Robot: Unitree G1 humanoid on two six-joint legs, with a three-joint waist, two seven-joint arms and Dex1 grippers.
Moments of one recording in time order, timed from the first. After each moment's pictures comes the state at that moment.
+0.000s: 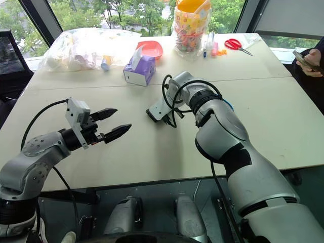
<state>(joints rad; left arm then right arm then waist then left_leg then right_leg) -0.14 0.60 0.15 -0.48 -0.62 0.65 -0.65 -1.44 -0.19 0.76 1.36 -0.75 -0.41 0.99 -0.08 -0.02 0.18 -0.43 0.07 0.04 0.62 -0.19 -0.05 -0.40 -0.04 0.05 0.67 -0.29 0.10</state>
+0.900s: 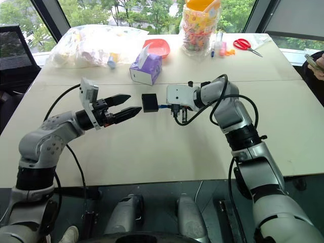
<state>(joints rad) -0.49 0.50 0.09 -0.13 -0.73 0.76 -0.76 -0.83 -0.49 0.26 0.14 -0.35 0.19 1.11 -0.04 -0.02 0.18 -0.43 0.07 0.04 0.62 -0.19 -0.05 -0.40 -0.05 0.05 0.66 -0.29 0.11</state>
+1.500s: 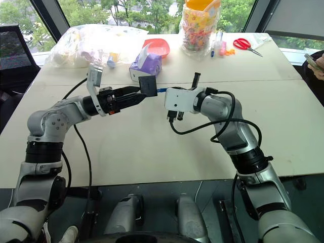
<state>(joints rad) -0.71 0.47 0.08 0.12 -0.77 0.85 -0.90 -0.64 -0.52 0.25 -0.15 -0.42 0.16 0.75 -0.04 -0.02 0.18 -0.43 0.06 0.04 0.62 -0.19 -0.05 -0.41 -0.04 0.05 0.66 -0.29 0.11</state>
